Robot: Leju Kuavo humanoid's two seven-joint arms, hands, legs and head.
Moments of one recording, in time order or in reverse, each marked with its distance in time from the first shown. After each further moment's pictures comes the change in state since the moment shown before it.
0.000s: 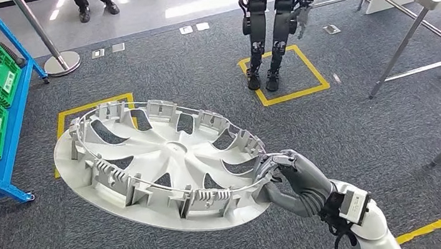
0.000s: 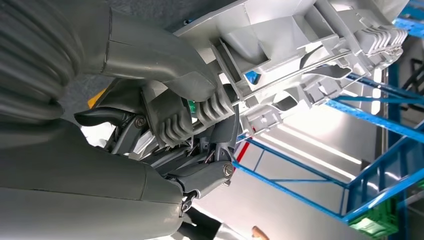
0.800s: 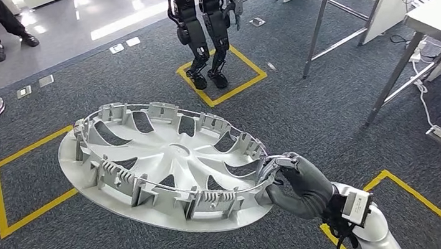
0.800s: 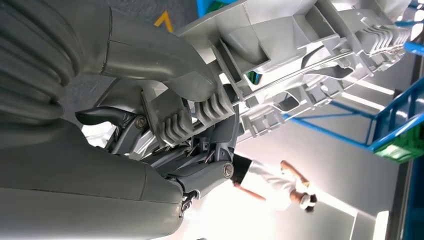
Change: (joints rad) left arm -0.004 -0.004 0.001 -0.005 -0.014 -0.001 -0.008; right arm 0.004 -0.005 0.002 0.021 -0.005 0.006 -0.017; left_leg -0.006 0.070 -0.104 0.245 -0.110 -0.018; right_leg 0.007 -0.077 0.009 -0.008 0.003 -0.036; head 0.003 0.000
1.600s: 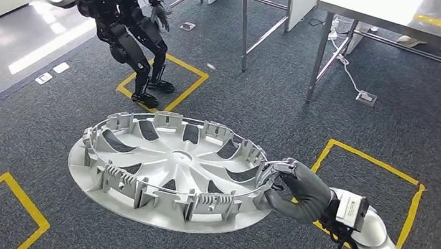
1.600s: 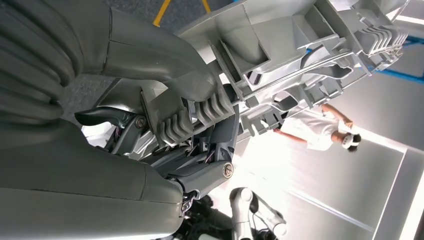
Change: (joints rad) left arm 0.002 -0.017 0.026 0.000 0.010 -0.001 0.013; right arm 0.020 -0.004 0.006 0.016 0.019 -0.014 0.009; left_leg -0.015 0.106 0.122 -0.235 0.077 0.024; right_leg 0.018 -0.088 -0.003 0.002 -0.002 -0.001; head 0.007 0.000
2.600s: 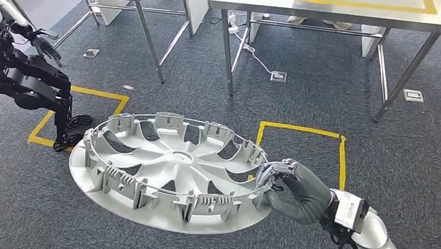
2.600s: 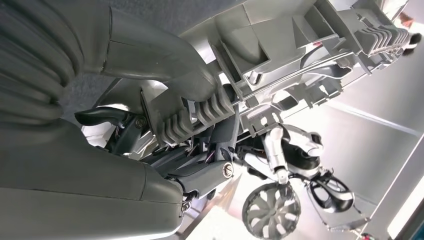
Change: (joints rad) left arm 0.002 0.004 0.005 0.002 -0.023 -0.010 0.009; right arm 0.011 0.000 0.000 -0.014 0.006 -0.006 0.010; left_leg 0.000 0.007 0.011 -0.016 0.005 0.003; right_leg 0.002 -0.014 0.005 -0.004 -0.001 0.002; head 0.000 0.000
